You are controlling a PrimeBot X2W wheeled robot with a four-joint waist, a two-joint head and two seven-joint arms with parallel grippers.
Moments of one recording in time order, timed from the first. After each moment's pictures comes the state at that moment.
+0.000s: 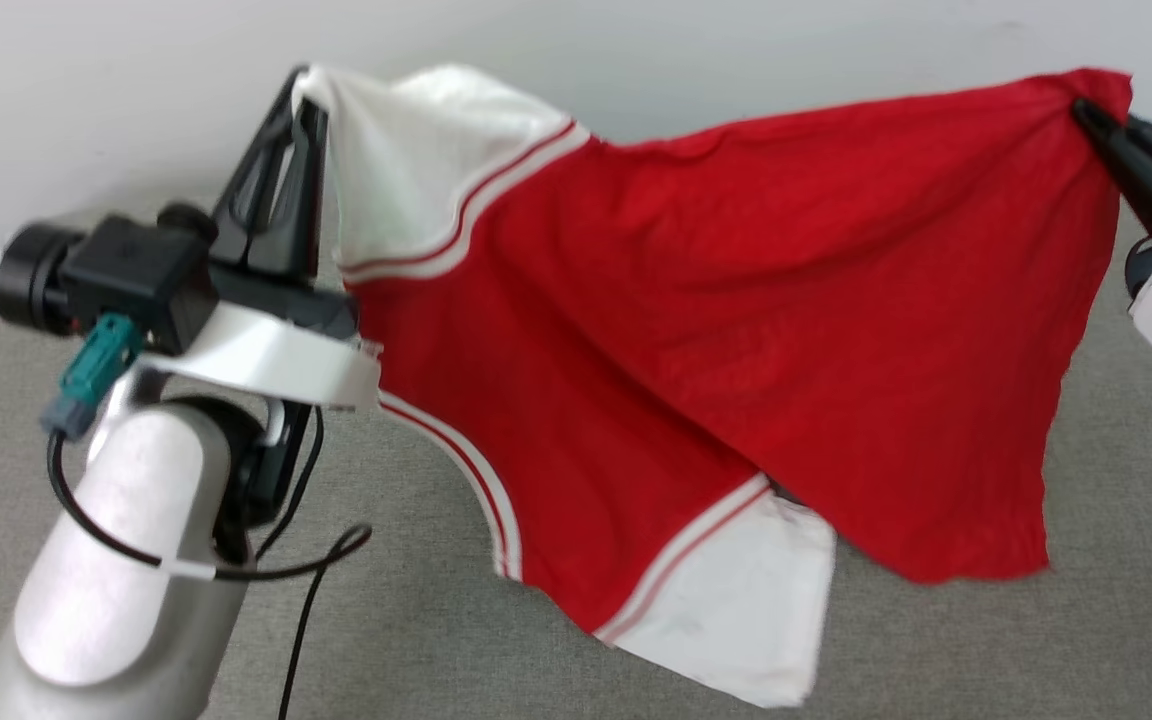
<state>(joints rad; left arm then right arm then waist) -0.54 0.37 -0.30 -0.05 -0.32 0.09 -0.14 -0.81 -0.72 0.57 0.34 0.83 0.13 0.06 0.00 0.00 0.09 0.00</state>
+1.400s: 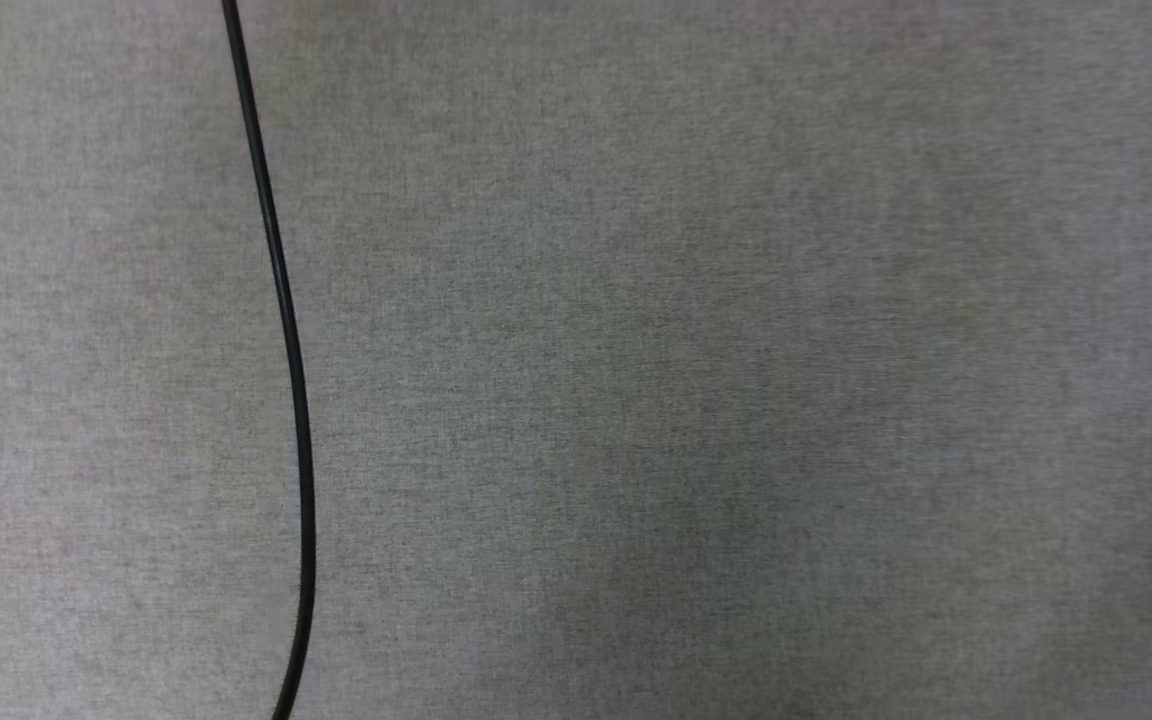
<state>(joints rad) -1.89 0.31 -0.35 0.59 -0.22 -0.08 -0.14 -1.77 -0.53 0.29 0.62 0.48 0.13 0.12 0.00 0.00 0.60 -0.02</state>
